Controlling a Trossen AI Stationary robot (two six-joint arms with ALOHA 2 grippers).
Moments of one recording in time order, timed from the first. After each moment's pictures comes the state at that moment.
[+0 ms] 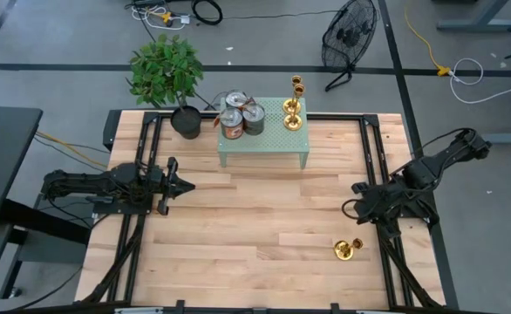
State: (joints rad) left arm -0.04 0.01 0.01 0.07 -0.01 -0.07; right arm 0.52 0.80 0.82 -1.11 -0.15 0.20
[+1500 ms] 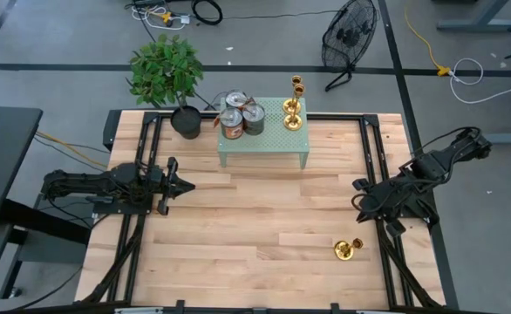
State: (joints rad) left arm -0.04 0.01 0.01 0.07 -0.01 -0.07; right arm 0.52 0.76 0.90 -1.10 -0.12 0.12
